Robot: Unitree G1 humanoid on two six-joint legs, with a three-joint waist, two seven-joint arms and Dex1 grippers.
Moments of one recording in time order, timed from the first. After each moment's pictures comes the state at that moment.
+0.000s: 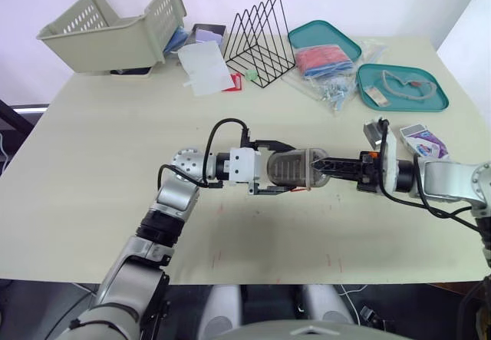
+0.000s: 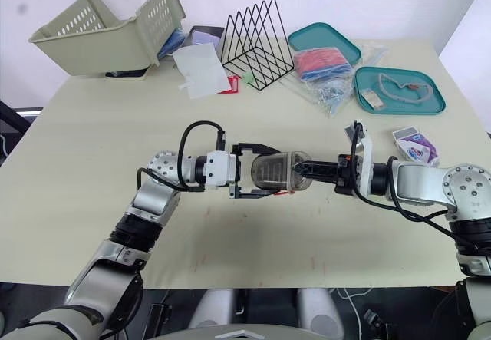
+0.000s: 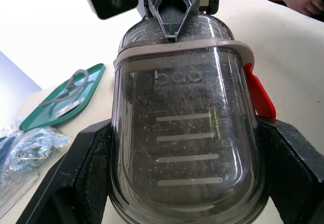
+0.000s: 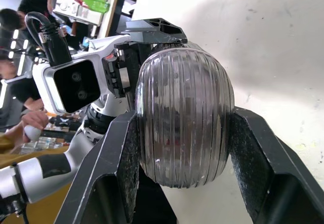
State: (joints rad) left arm -0.55 0.42 -0.24 0.20 -0.17 -0.36 -1.22; right arm -0.47 -0.82 0.02 -0.02 1.93 1.22 0.10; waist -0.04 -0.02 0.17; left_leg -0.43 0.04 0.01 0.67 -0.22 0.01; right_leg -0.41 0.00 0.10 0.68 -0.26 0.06
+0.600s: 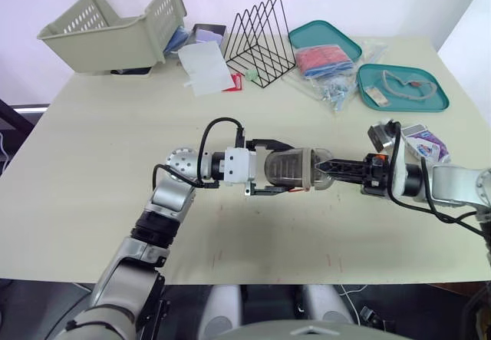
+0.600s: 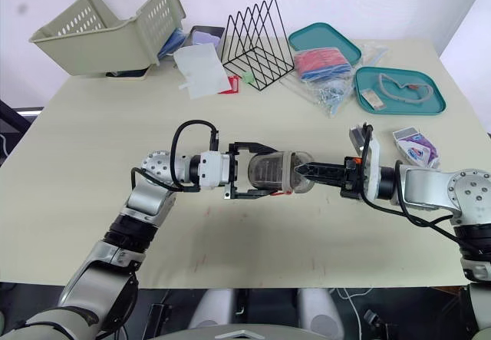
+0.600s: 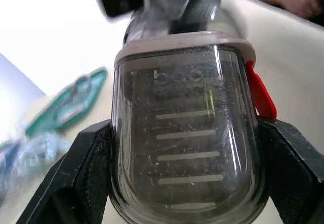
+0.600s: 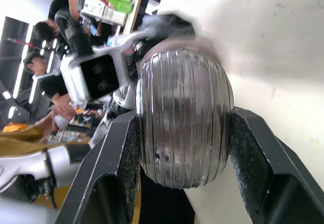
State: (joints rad) left arm -0.54 0.45 -0.24 0.21 -0.18 -0.35 -1.21; right arm -0.42 -0.85 -0.01 -0.03 1.94 1.25 0.21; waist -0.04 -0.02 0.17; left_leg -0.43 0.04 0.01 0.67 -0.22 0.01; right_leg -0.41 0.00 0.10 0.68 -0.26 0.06
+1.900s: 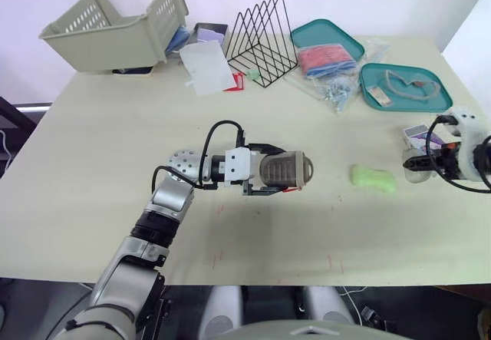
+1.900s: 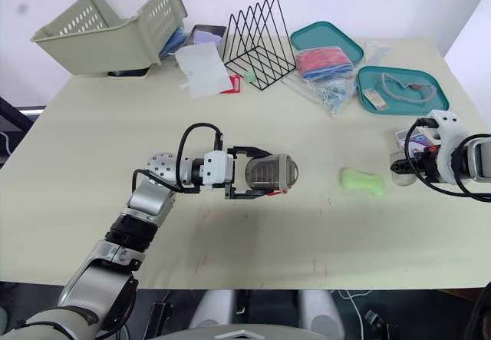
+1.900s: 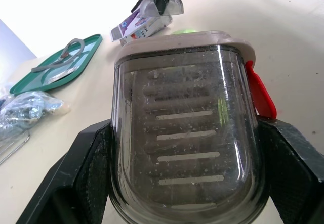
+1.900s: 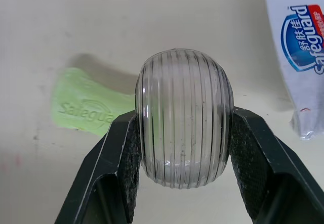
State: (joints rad) left arm -0.55 0.45 -0.24 0.27 -0.16 -0.34 -1.21; right arm -0.66 -1.06 -0.07 0.13 0.99 1.57 0.20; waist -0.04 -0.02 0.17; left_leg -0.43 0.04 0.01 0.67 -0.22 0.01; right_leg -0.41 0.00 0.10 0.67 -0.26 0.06
